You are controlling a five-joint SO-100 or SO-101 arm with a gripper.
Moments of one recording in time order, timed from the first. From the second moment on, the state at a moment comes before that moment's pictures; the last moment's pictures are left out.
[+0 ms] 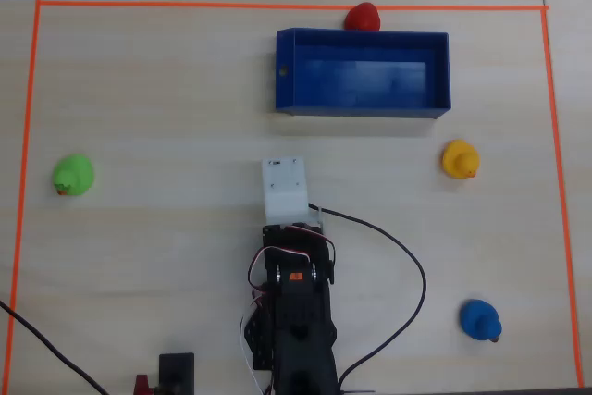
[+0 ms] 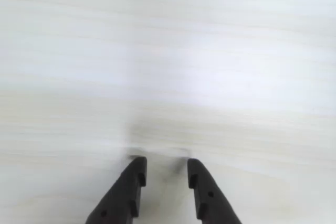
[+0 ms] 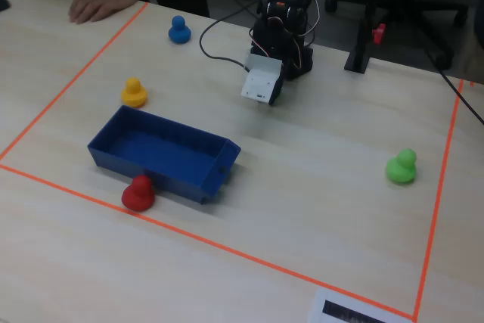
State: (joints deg) arm 1.9 189.7 177.9 76.2 -90.8
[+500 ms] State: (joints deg) arm 0.9 189.7 177.9 76.2 -90.8
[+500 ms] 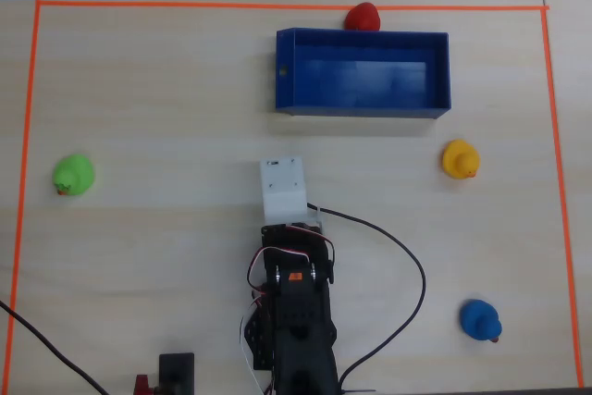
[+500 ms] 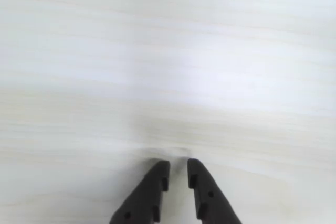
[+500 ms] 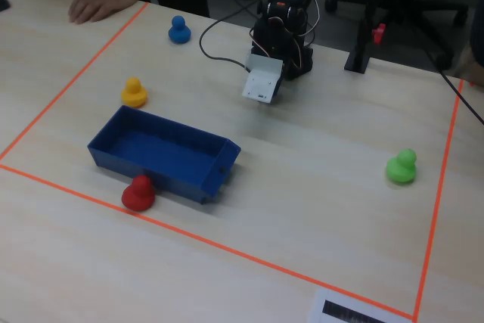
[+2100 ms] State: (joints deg) arm -49.1 92.4 122.2 -3.8 -83.9
